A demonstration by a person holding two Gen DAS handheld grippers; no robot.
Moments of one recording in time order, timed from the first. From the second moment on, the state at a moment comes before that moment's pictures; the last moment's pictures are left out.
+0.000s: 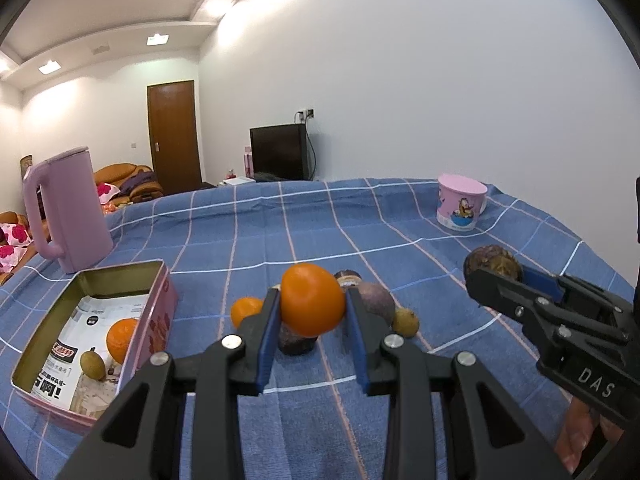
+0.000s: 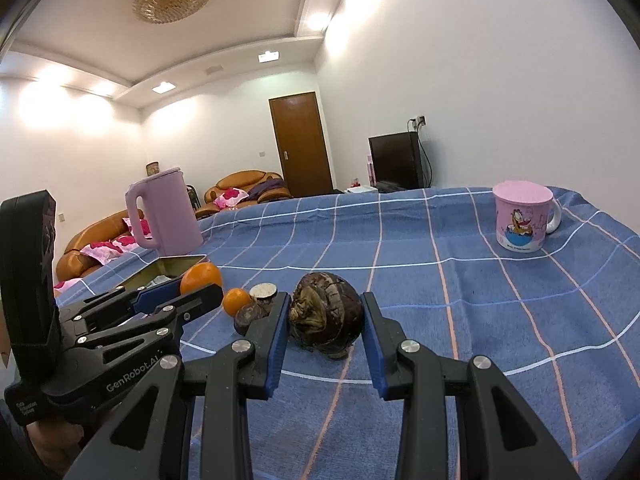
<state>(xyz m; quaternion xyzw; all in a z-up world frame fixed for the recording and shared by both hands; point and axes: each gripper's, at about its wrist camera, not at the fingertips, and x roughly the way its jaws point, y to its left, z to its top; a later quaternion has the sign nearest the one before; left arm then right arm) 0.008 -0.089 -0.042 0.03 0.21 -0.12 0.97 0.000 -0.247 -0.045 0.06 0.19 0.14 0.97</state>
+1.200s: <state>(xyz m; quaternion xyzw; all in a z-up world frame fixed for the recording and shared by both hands) 0.015 -0.014 -0.027 0.00 0.20 -0.04 0.98 0.020 -0.184 -0.021 0.03 0.18 0.20 0.96</state>
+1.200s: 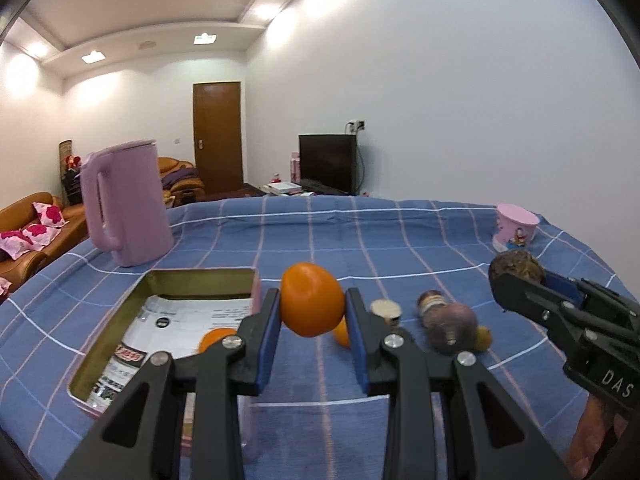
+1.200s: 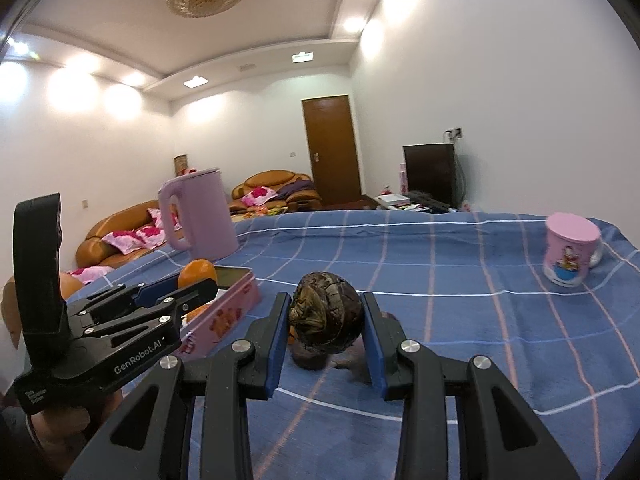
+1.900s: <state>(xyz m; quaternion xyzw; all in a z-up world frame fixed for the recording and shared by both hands) 0.027 0.092 -0.035 -0.03 0.23 0.07 0.97 0.057 -0.075 -0.021 -0.04 0.21 0.28 0.94</state>
